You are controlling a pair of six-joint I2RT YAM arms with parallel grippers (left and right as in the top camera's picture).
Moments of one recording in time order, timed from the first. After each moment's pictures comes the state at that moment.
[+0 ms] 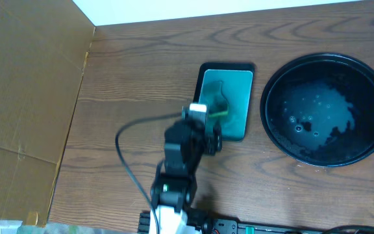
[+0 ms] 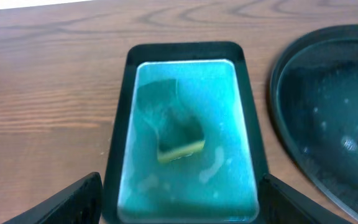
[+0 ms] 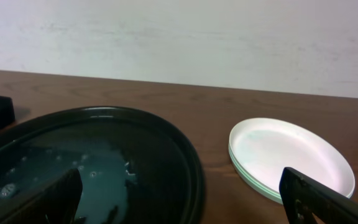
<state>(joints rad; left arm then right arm) -0.08 0.72 0.53 -0.39 0.02 0.05 0.02 0.01 0.01 -0.07 -0.07 -0.02</state>
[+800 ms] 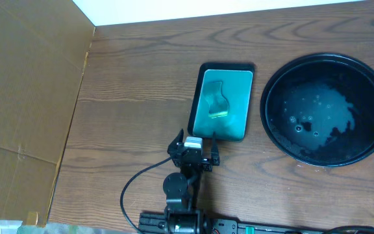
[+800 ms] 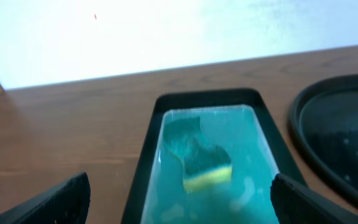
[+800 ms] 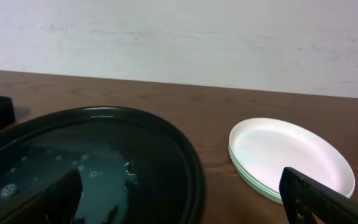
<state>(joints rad) 0.07 0.07 0.01 -0.08 0.12 0.13 0.02 0.01 0.01 -0.07 -0.07 -0.02</state>
